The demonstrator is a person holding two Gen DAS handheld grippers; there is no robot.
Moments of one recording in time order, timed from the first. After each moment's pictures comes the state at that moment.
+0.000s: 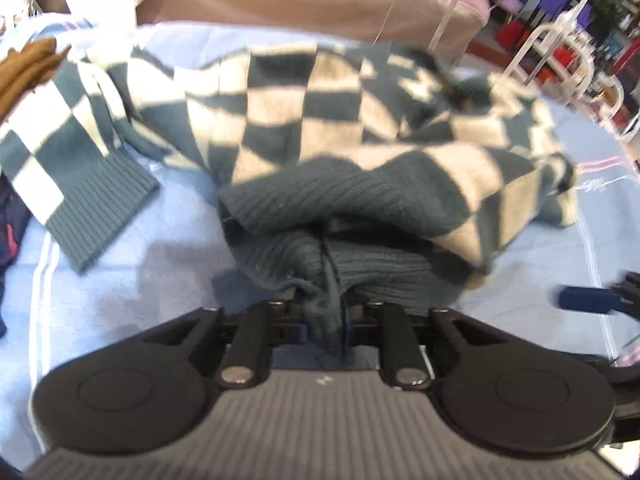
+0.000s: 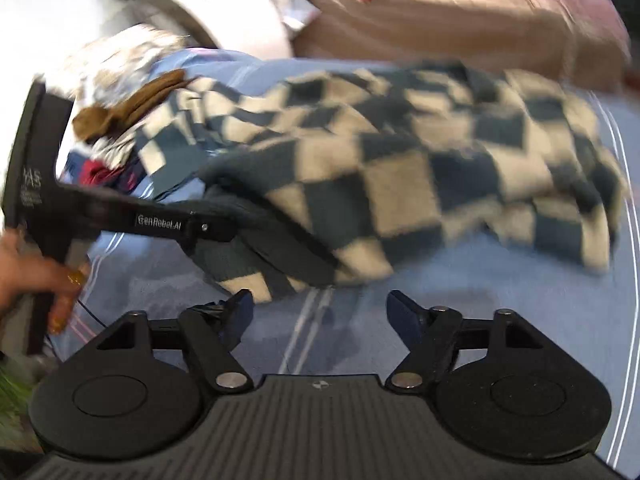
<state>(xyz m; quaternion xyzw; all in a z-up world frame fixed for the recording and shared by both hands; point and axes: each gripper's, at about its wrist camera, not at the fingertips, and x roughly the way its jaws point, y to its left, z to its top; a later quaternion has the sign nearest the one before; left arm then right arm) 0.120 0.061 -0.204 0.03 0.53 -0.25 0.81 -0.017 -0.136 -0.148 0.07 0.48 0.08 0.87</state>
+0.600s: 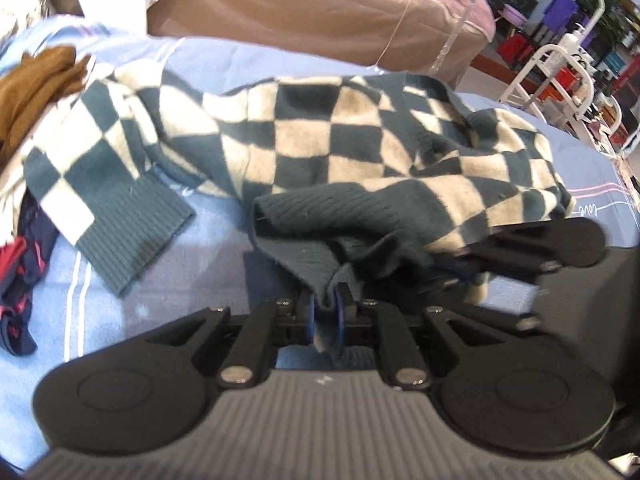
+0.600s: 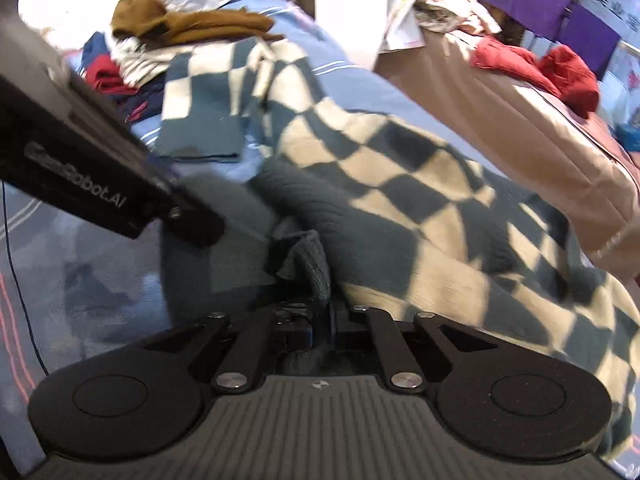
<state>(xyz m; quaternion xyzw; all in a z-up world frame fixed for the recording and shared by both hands) 0.144 0.079 -0.184 0.01 0.54 -0.24 0.81 0.066 -0.068 -0.180 -0.14 0.45 0.16 0.87</state>
